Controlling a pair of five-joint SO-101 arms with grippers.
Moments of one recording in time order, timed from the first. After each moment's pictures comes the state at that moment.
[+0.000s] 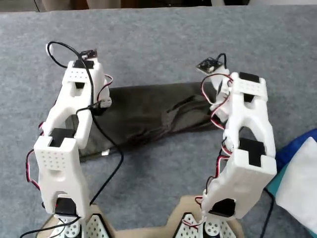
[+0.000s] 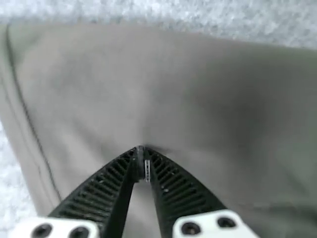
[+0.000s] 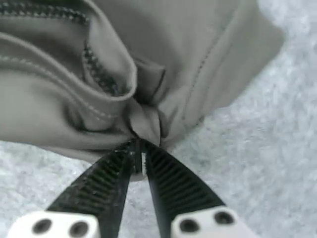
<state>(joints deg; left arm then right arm) 0.3 29.5 -10.9 76.5 7.0 10.5 19.7 7.6 65.4 41.7</state>
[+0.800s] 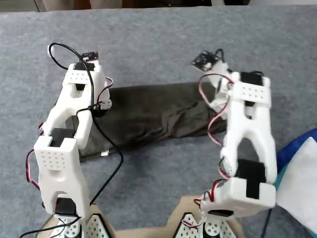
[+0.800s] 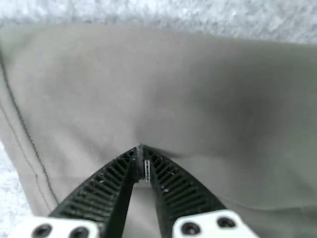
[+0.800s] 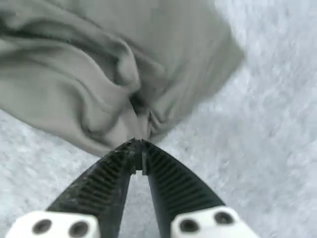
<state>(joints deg) 0.3 29.5 -9.6 75.4 5.6 6.0 3.1 13.7 67.6 44.6</state>
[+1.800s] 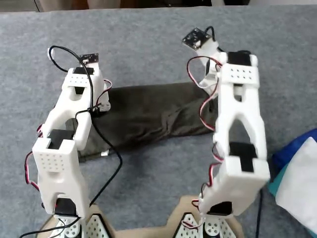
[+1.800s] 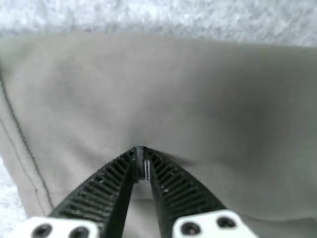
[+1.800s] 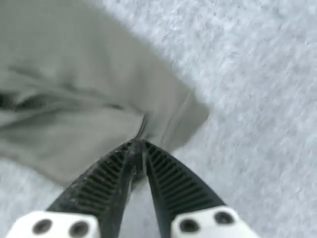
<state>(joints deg) 0.0 29.1 -4.2 69.2 3.6 2.4 13.1 -5.3 73.2 38.6</state>
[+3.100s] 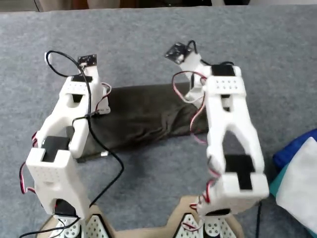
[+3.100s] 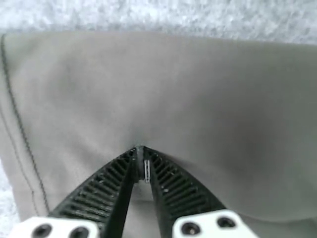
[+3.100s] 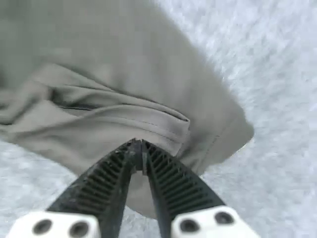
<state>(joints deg) 0.0 19.6 10.2 57.5 3.9 -6.5 4.0 9.3 67.3 37.4</state>
